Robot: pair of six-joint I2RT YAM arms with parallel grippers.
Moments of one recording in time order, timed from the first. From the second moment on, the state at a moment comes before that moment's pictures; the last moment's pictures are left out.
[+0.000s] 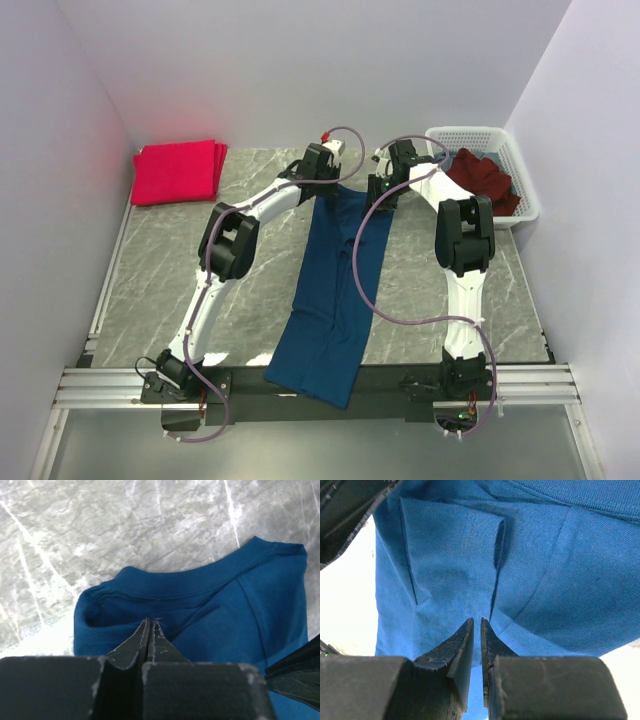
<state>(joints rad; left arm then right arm) -0.54 2.48 2.10 -0.23 0.09 -0.24 0.18 2.25 1.82 -0.75 -0.49 0.15</state>
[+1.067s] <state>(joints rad) -0.52 2.60 2.20 -0.18 0.19 -0.28 0.17 2.25 1.80 -0.75 -0.52 0.14</state>
